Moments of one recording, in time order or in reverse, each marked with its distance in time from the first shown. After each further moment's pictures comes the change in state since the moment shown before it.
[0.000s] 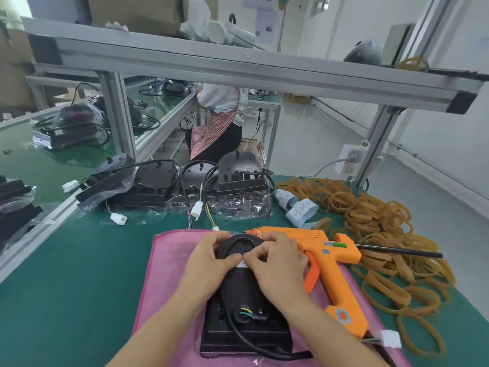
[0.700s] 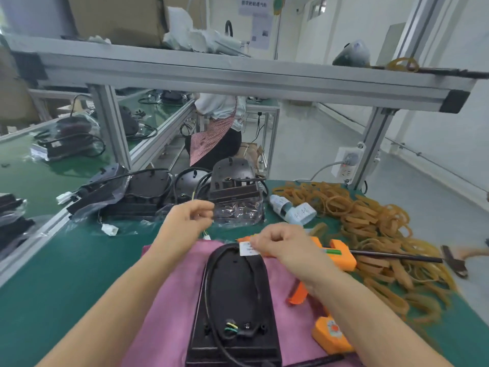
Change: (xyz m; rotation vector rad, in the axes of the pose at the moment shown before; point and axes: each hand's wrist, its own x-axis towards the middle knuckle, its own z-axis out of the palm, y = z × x) left_hand 0.047 0.048 -0.034 0.064 0.044 0.124; right_hand 0.026 0.003 -0.062 0.545 -0.307 -0.054
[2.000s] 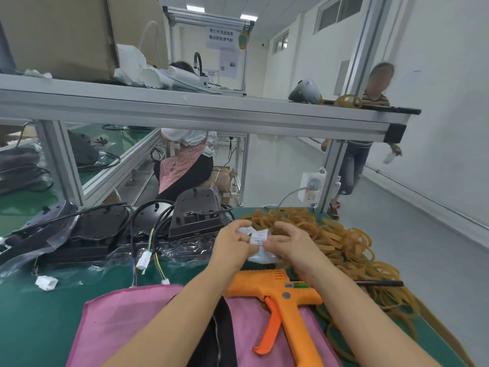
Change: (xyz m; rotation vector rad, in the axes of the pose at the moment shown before) left_hand 0.045 0.042 0.137 -0.145 -0.215 -0.041; right_hand 0.060 0.044 -0.091 0.230 0.221 0.112
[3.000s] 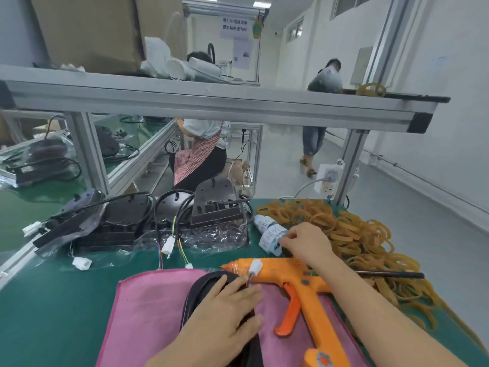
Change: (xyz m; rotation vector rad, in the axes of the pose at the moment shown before) left_hand -0.113 -0.047 -0.055 0.960 -0.430 0.414; right_hand 0.005 -0.001 0.019 -0.974 0.154 -0.064
